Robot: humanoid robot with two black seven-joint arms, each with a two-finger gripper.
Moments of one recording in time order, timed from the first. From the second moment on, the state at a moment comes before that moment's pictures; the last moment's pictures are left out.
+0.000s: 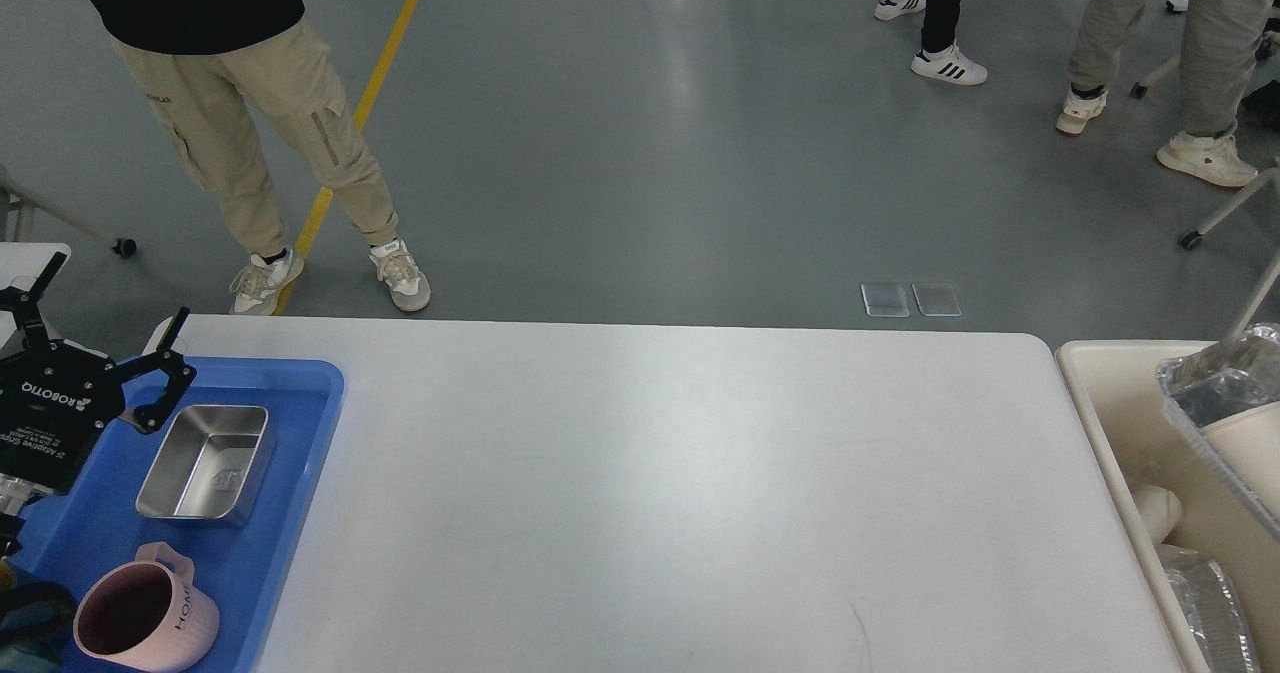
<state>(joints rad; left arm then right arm) -0.04 0.43 -1.51 -1.09 0.03 -0.70 -0.04 0.30 -1.08 0.13 0.70 -0.15 0.55 0.49</state>
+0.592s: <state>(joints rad) -0.02 0.43 -1.51 -1.09 0.03 -0.71 -0.04 0.25 -0.89 0.13 0.40 -0.11 0.54 0.48</state>
